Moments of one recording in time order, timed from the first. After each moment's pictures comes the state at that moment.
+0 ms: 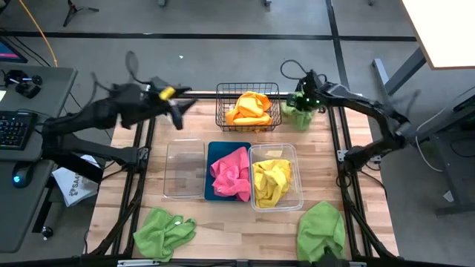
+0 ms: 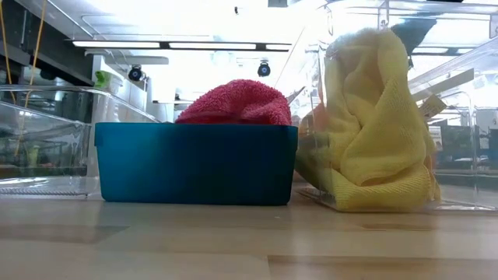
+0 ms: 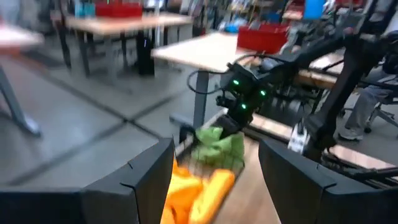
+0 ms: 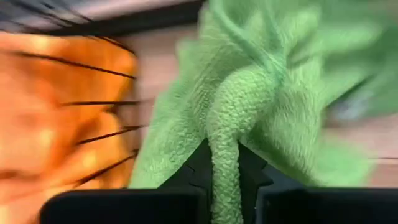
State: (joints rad) left arm 0.12 0.96 1.24 -0.47 -0.44 -0.15; right arm -0.88 1.44 0.94 -0.58 -0.04 0.75
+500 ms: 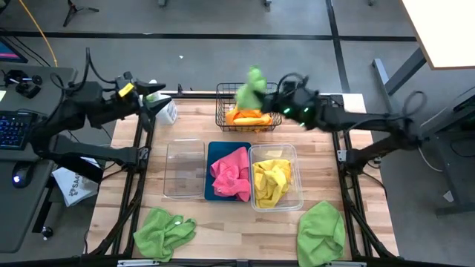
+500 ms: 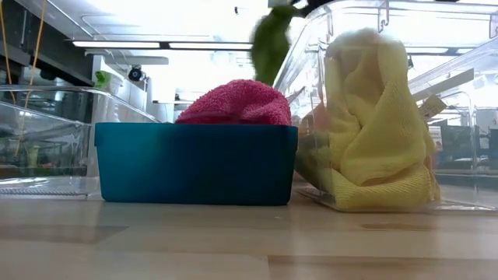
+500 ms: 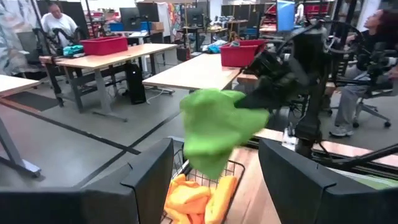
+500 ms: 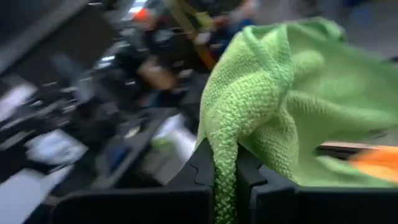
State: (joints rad) left arm 0.11 0.78 1.29 -0.61 -0.39 0.01; right arm -0.17 1.33 1.17 0.07 0.42 0.78
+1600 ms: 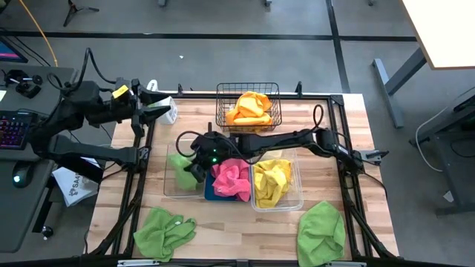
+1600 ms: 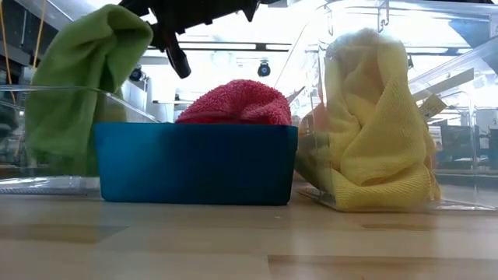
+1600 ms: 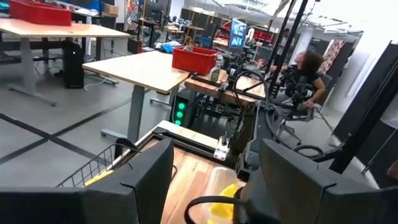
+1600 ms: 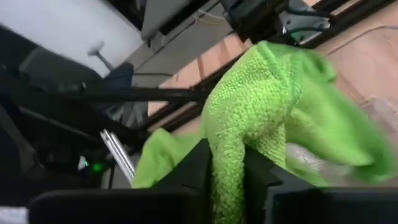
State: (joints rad) left arm 0.11 0.76 1.29 -0.59 -0.18 -0.23; right arm 0.04 2.28 2.04 -0.21 -0.20 0.63
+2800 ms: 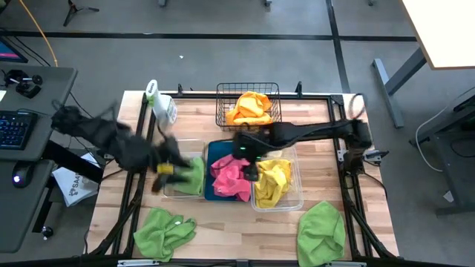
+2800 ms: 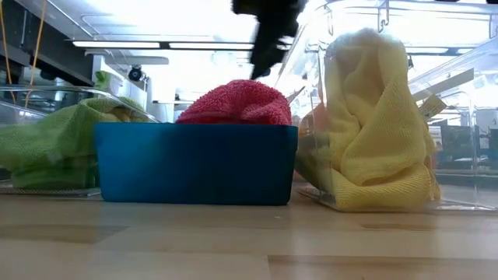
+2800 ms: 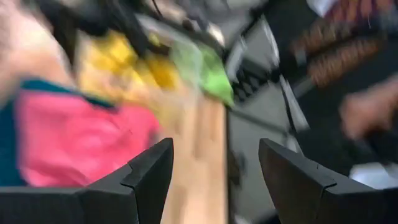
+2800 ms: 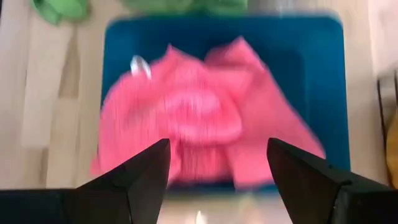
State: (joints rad) left arm -0.43 1.05 1.29 -0.75 -0.16 -0.66; right arm 0.04 1.89 1.74 -0.94 -0.07 0.07
